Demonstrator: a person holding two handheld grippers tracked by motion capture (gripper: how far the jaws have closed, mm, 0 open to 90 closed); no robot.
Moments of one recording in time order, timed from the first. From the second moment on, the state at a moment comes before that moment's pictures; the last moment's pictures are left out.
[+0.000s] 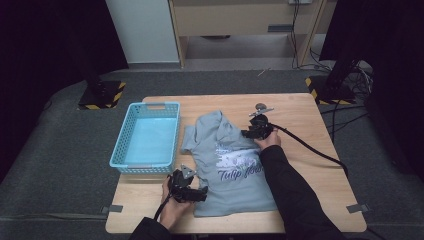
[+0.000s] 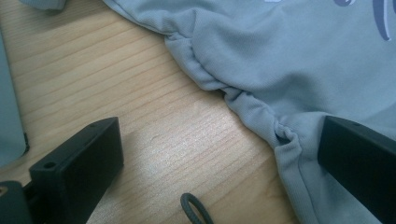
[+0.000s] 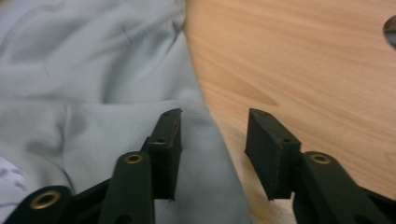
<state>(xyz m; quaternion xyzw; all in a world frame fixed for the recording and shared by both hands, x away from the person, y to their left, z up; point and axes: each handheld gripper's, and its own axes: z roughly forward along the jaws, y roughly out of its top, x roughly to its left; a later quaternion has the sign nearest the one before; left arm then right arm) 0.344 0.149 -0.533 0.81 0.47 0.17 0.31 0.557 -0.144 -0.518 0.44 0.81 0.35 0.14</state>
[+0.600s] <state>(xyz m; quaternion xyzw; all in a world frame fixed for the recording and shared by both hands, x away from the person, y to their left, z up) 0.342 0.148 -0.534 0.80 0.47 0.18 0.31 0.550 -0.158 -0.489 0.45 0.78 0.39 0.19</state>
